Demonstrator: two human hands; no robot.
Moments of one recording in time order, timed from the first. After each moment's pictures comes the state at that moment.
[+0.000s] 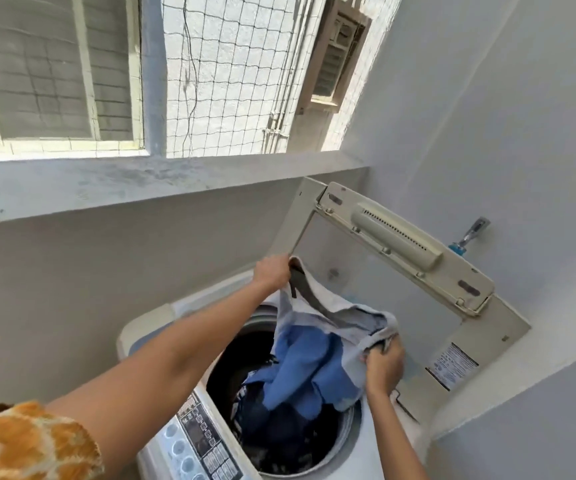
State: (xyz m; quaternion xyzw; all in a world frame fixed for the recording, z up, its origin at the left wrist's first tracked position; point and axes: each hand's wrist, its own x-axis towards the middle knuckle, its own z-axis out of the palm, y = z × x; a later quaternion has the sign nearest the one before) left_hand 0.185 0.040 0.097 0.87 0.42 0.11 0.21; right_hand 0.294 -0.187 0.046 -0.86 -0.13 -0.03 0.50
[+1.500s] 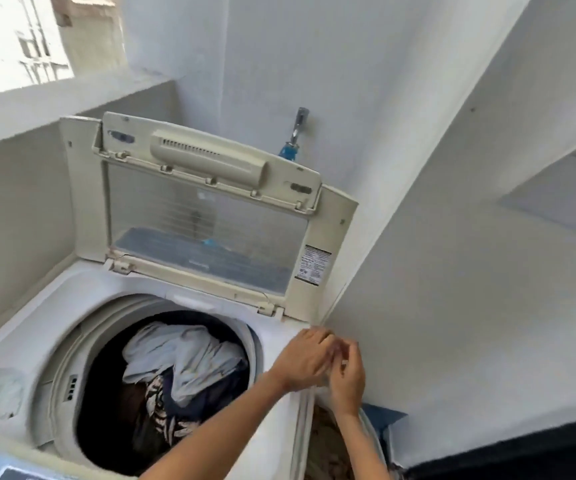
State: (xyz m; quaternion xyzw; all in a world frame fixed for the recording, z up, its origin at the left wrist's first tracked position) left_hand 0.286 -0.254 -0.034 0.93 -0.19 0.16 0.27; right_hand 0.284 -0.371 -0.036 -0.87 -0.03 -0.11 0.48
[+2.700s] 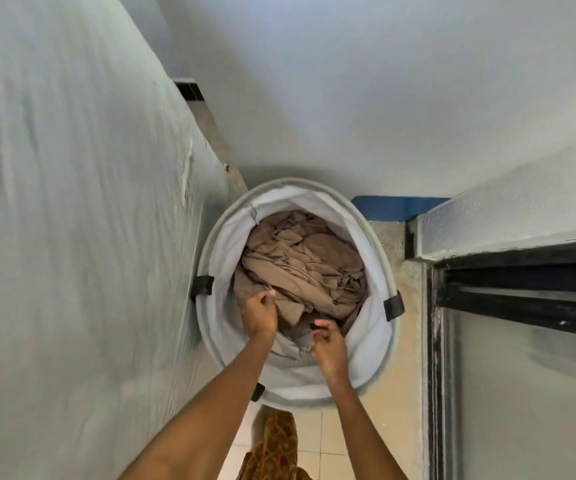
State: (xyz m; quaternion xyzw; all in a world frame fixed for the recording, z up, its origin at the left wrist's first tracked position) left_hand 0.253 -0.460 -0.500 0.70 0.55 -0.15 0.44; right_hand 0.222 -0.592 -0.510 -0.78 0.27 0.36 0.44
